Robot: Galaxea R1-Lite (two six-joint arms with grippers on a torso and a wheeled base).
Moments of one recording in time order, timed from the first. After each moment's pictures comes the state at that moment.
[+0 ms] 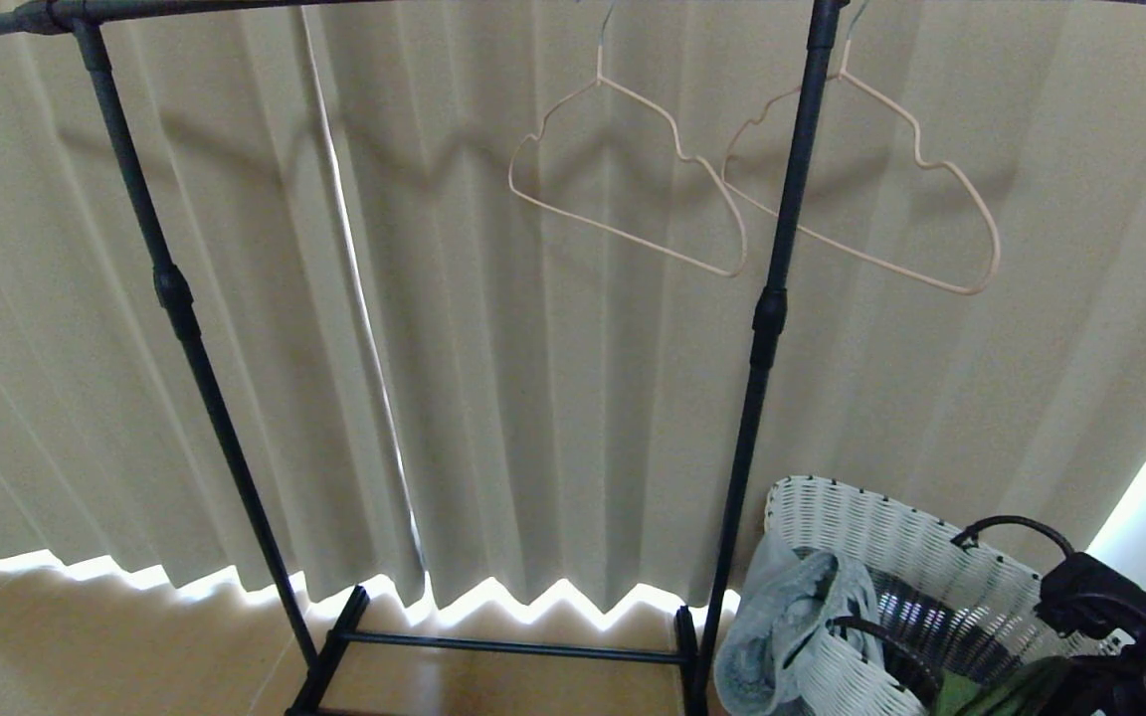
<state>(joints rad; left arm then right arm) -0.05 0.09 0.00 -0.03 0.01 -0.04 -0.11 1.42 -0.17 -0.40 -0.11 -0.57</state>
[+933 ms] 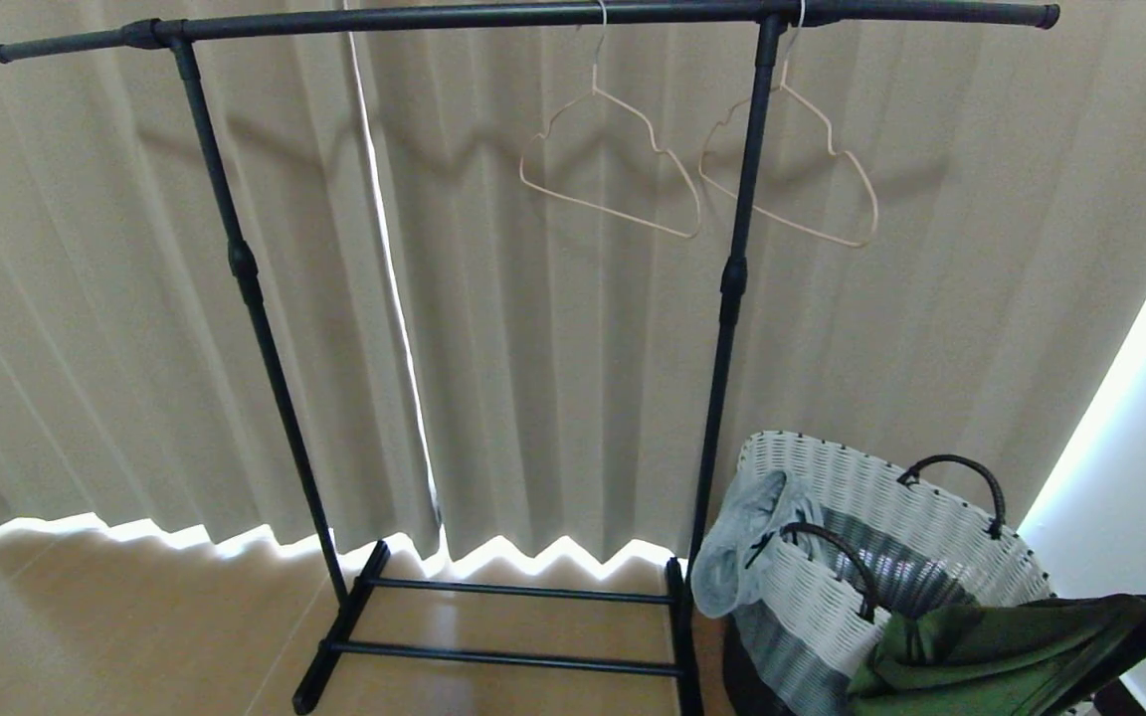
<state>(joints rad) -0.05 0.09 0.00 -0.04 0.01 -0.04 -0.11 1.02 -0.15 -0.41 -0.03 -0.53</state>
